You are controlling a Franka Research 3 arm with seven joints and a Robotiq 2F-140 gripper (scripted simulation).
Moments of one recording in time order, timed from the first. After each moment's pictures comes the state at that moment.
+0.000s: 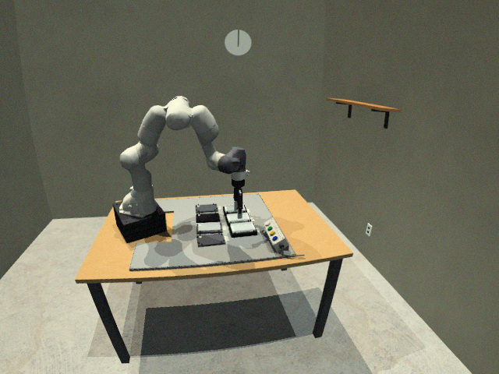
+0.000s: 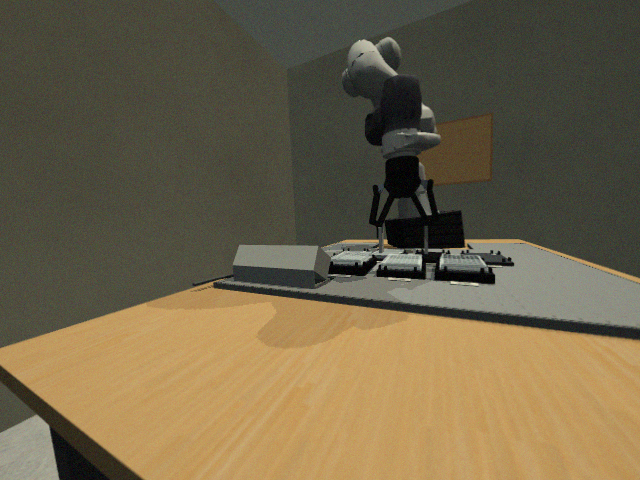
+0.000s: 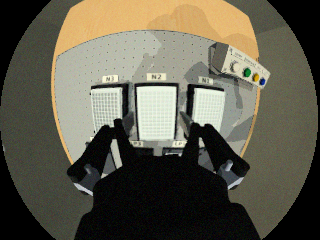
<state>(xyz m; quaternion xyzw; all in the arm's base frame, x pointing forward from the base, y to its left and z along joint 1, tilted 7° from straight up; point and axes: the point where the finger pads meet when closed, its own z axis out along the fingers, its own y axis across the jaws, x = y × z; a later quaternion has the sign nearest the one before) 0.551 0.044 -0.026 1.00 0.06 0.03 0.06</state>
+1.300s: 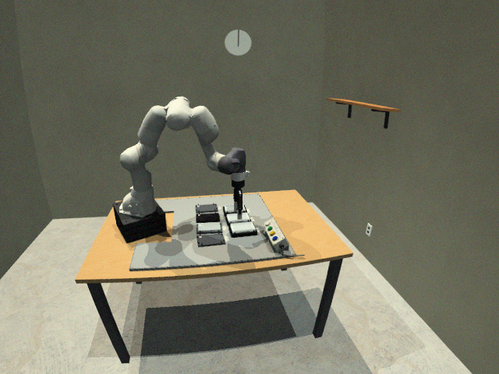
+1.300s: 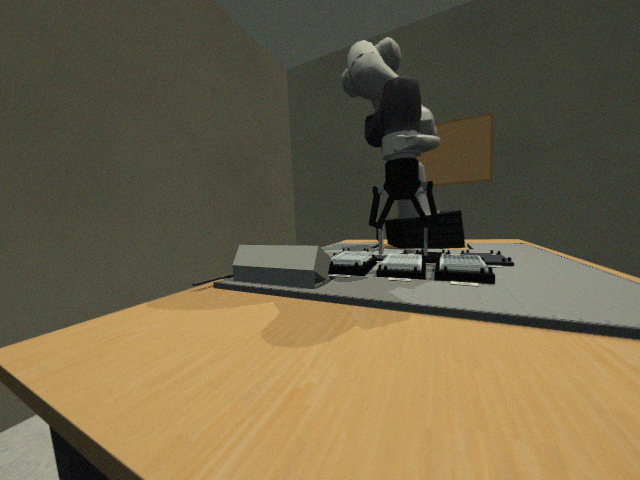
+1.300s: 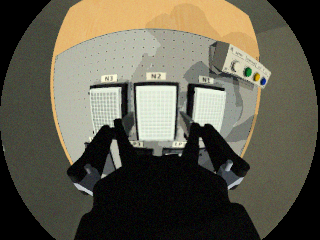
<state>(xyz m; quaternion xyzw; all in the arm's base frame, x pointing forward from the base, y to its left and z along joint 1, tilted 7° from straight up) 0.550 0.043 -0.030 1.00 0.06 0.03 0.06</state>
